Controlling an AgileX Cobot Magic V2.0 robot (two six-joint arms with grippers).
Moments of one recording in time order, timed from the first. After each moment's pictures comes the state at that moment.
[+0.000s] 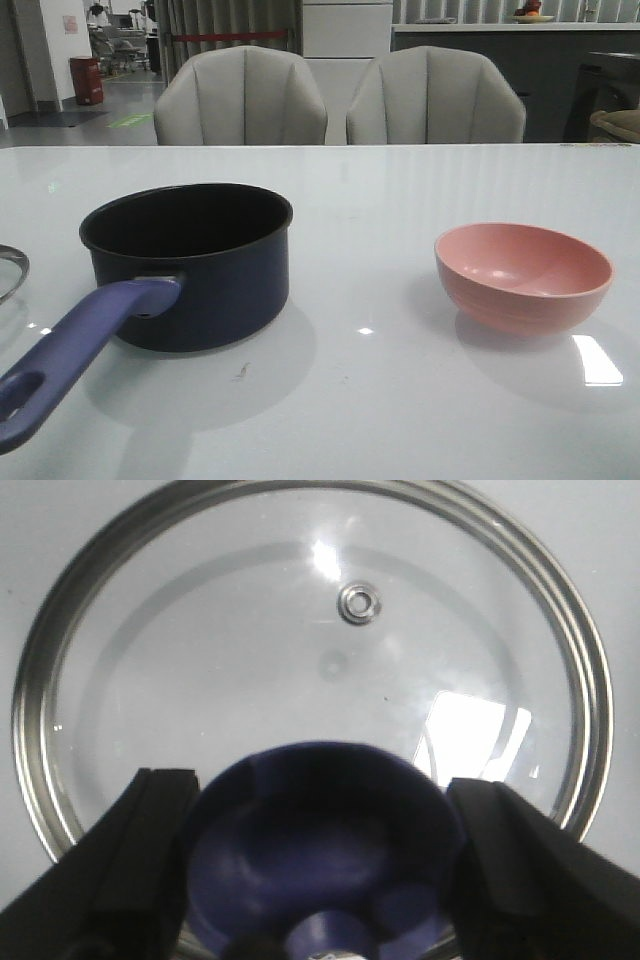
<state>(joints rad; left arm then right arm) 0.08 1.90 -1.40 -0.05 1.09 -0.08 0.32 0.14 -0.18 0.29 0.14 -0.23</state>
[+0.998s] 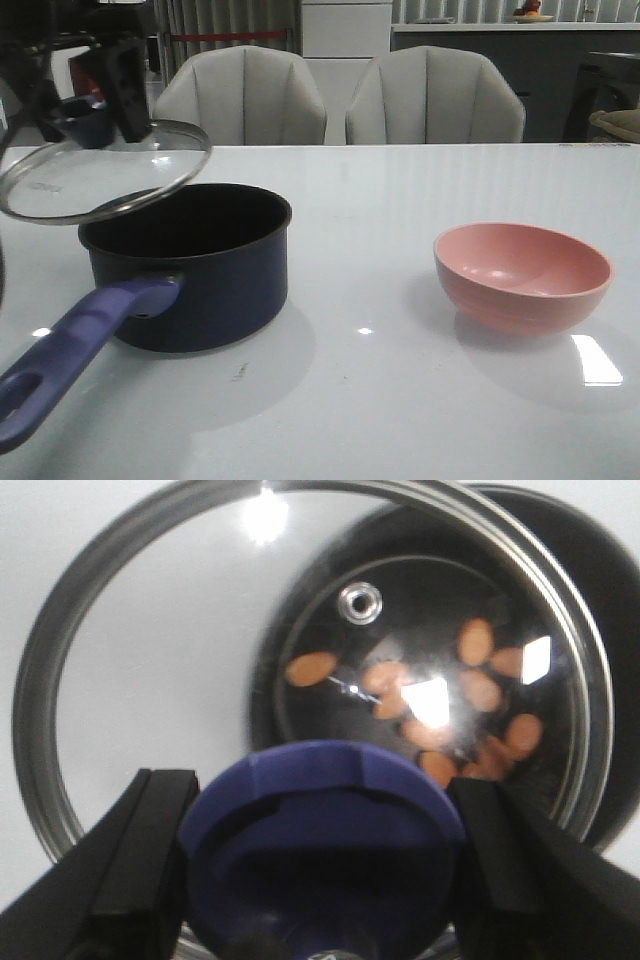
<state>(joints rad) -0.30 1.84 -1.68 -0.10 1.21 -0.01 0.32 0.14 -0.18 0.29 0.14 -0.23</state>
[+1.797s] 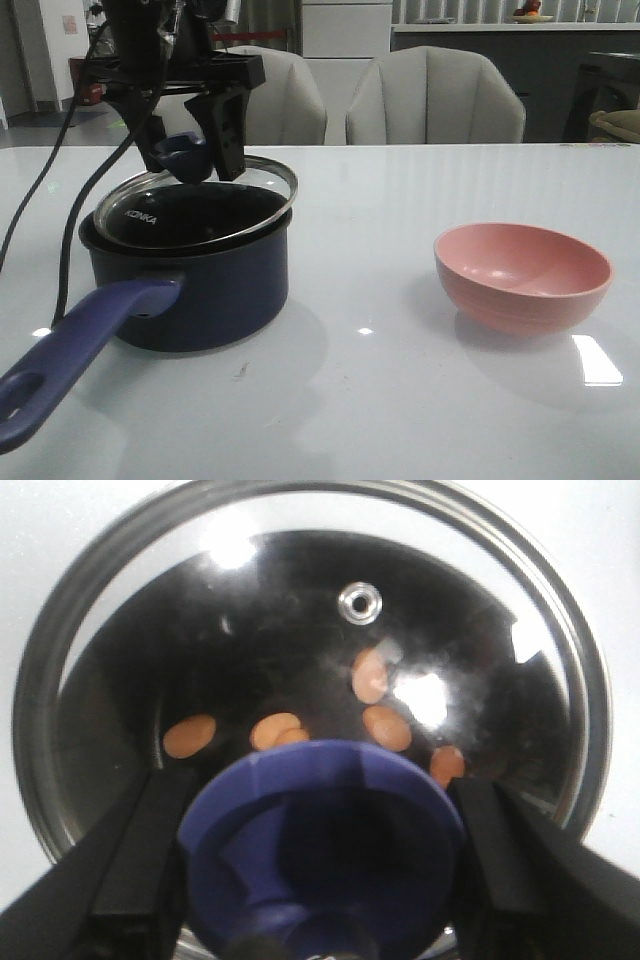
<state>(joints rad) -0.44 2.02 -1.85 -0.07 1.25 -0.01 0.32 0.14 -0.18 0.29 0.14 -0.23</state>
